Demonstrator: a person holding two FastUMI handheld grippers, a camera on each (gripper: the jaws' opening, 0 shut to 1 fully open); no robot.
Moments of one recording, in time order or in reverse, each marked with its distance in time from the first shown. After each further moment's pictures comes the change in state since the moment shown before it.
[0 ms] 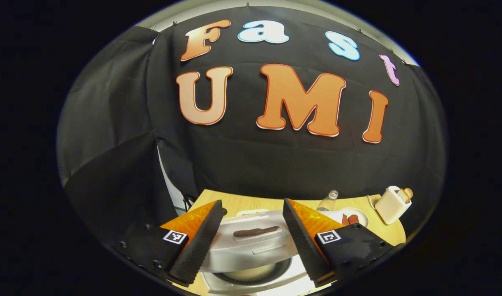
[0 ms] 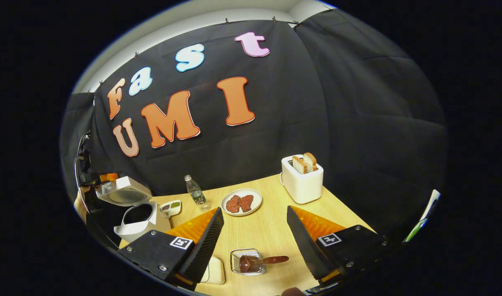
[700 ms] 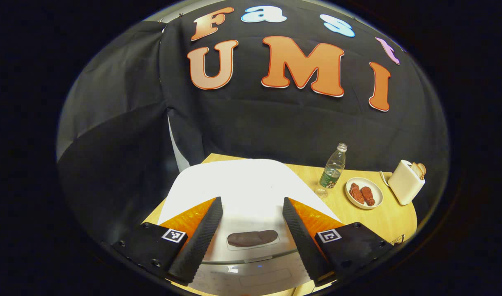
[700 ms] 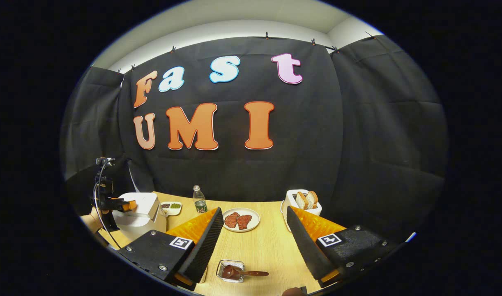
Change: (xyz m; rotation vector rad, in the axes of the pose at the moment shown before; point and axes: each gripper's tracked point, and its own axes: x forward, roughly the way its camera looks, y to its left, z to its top) left arm -0.007 -0.014 -0.139 0.010 0.108 0.103; right arm -0.029 0.018 0.072 -0.210 -0.135 0.073
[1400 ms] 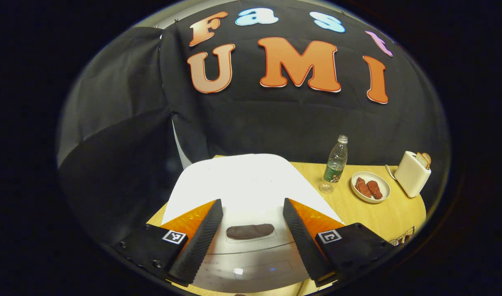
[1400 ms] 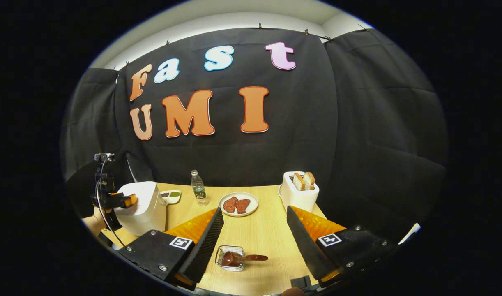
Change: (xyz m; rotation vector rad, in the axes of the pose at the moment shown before) left arm -0.022 -0.008 -0.010 0.020 -0.010 0.027; right arm -0.021 -0.012 -0.044 0.026 0.091 -0.035
